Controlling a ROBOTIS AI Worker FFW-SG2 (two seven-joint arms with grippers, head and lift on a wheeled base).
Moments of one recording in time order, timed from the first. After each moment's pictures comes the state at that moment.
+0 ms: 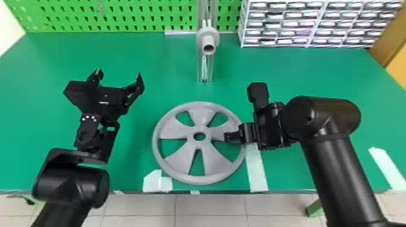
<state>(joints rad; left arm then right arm) -0.02 0.25 -0.13 -1.49 0.21 -0.31 0.03 -0.33 0.00 0.15 -1.56 -0.41 1.43 -0.20</state>
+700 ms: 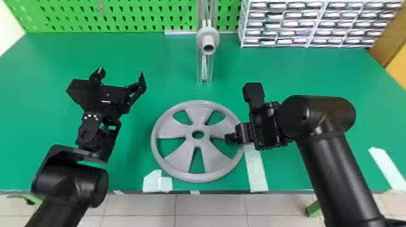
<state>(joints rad) -0.03 0.30 -0.19 -1.49 0.23 -0.31 0.07 -0.34 0.00 0.18 -1.56 -0.41 1.44 -0.20</state>
